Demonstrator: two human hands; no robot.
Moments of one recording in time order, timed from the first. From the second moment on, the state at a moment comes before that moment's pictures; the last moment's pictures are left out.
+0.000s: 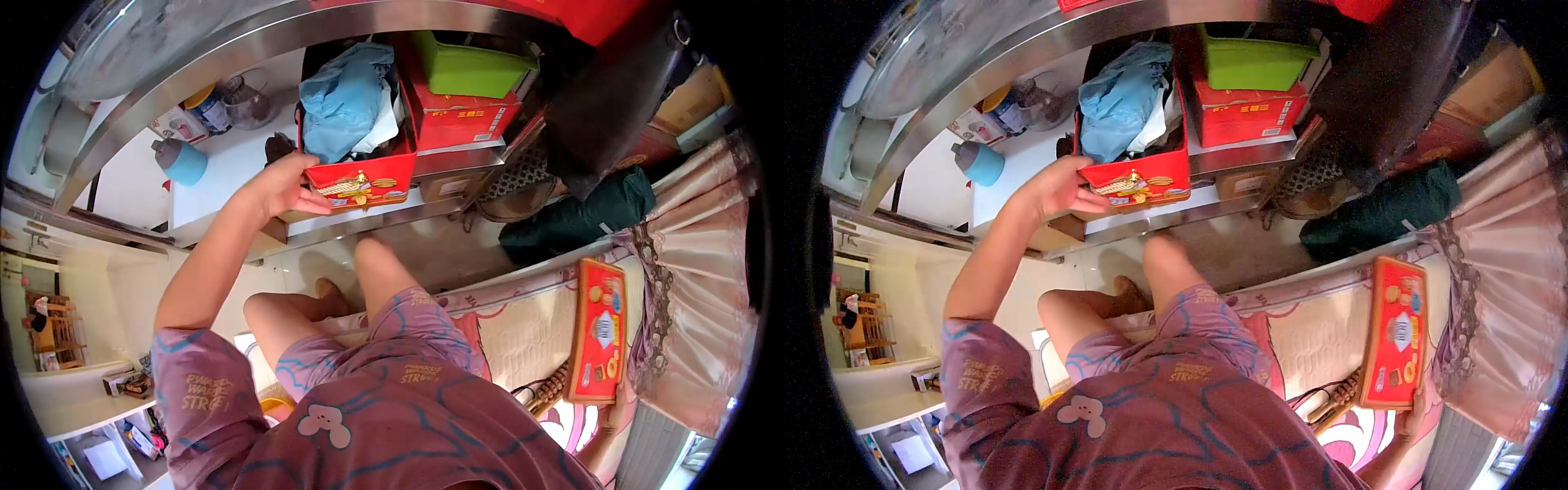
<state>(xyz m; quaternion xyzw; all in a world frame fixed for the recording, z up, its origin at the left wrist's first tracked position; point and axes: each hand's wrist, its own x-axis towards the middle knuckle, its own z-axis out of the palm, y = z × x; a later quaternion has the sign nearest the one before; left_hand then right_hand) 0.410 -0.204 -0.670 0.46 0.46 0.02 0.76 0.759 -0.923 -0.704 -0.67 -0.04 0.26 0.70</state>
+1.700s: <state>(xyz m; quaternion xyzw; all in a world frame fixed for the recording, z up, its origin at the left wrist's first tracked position) -0.041 -0.523 -0.668 -0.13 0.48 0.67 0.55 0.566 -0.430 -0.834 -0.69 -0.66 0.24 0.21</state>
